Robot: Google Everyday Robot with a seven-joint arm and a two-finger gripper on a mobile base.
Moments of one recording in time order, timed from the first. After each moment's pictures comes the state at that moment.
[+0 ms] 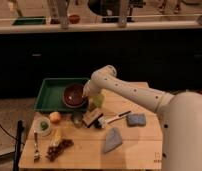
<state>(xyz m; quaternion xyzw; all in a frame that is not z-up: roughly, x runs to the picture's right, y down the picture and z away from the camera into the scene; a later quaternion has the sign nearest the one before) -0.077 0.045 0.872 -0.02 -0.30 -0.60 0.74</state>
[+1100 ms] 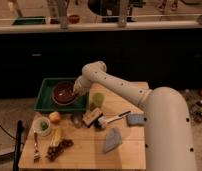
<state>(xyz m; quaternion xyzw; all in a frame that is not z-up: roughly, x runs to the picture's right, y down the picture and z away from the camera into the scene) -0.142 0.030 0.890 -0.01 -0.36 -0.60 0.71</state>
